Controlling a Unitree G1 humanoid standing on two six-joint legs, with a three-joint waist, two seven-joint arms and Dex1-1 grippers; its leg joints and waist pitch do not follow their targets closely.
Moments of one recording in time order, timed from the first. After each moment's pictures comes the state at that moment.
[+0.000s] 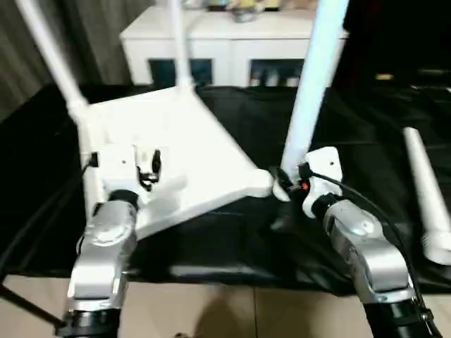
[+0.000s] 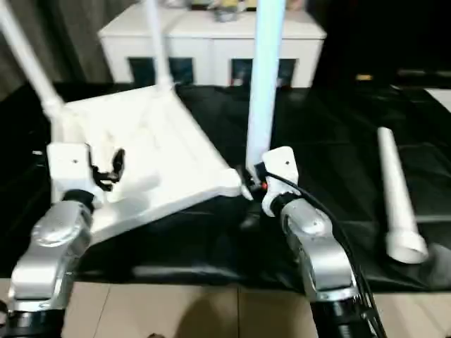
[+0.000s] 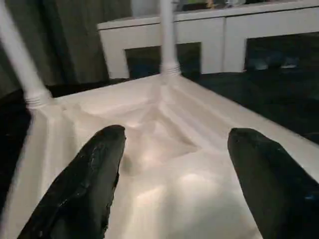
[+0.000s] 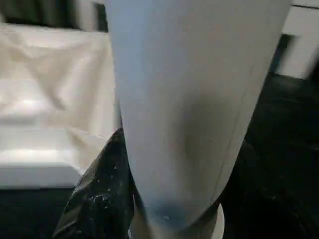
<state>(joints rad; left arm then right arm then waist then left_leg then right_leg) -0.22 0.08 0.06 -0.14 -0.02 0.38 0.04 -0.23 -0.21 0.07 -0.07 0.05 0.40 0.21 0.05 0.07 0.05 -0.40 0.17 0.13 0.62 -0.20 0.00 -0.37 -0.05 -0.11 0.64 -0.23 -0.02</state>
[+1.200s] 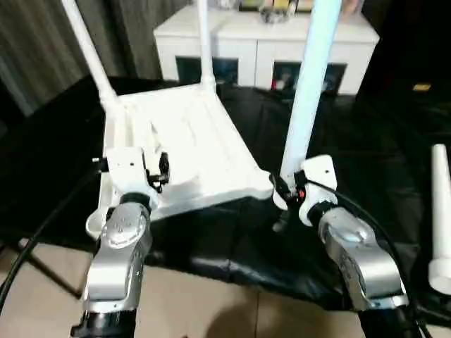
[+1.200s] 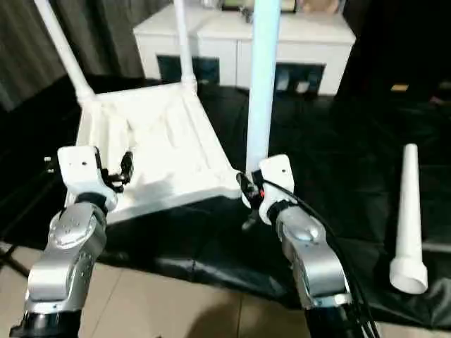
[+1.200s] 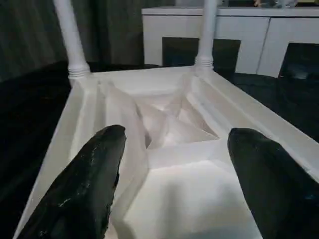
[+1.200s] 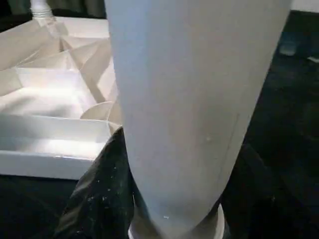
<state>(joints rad) -0.21 0.04 0.09 -0.14 -0.04 0.39 0.08 -0.25 -0.15 0.09 -0.06 0.08 0.47 0.24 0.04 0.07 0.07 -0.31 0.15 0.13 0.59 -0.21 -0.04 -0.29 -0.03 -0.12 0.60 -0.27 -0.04</state>
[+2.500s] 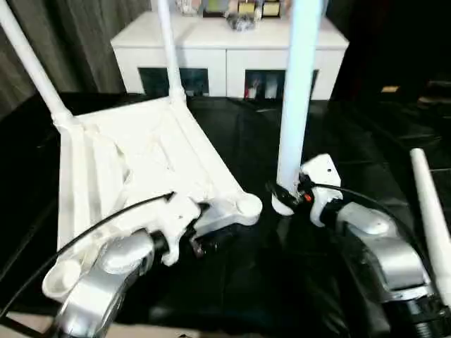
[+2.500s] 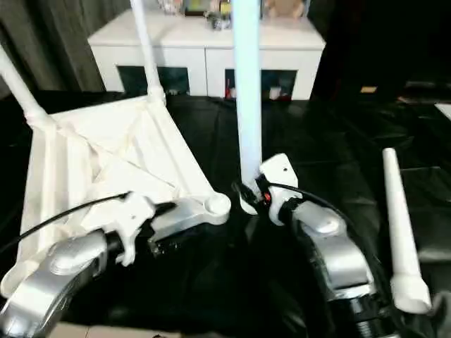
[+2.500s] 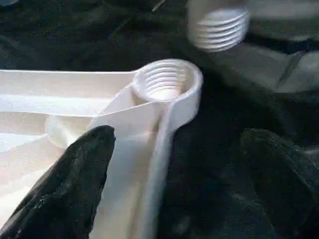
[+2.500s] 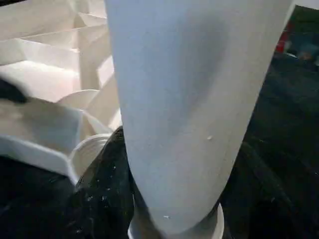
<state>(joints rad) -0.22 0.42 -0.26 0.00 -0.12 0.32 -0.70 -0.29 -0.34 0.11 -0.01 0.14 0.42 0.58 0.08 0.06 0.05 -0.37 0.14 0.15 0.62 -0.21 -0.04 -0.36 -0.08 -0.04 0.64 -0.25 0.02</state>
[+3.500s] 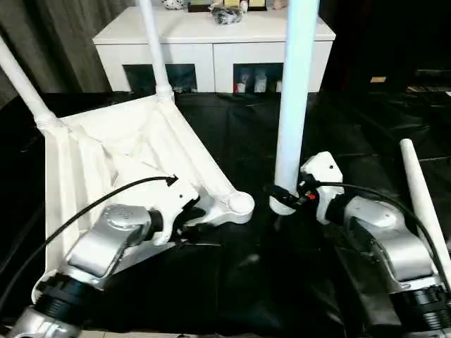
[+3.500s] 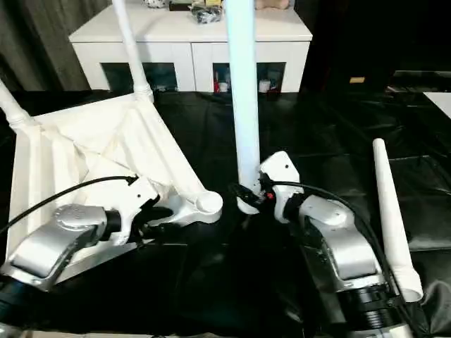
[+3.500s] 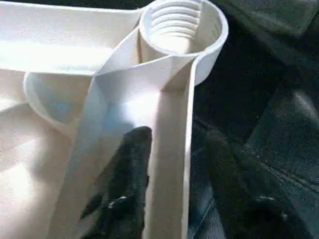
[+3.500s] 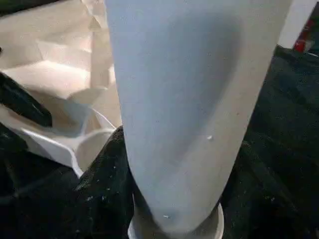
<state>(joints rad) -0.36 0.50 -0.29 0.06 -0.13 0.60 -0.84 -0.32 -0.37 0.10 0.02 0.19 0.39 0.68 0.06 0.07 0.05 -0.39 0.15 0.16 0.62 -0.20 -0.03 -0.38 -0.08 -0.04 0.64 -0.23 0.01</state>
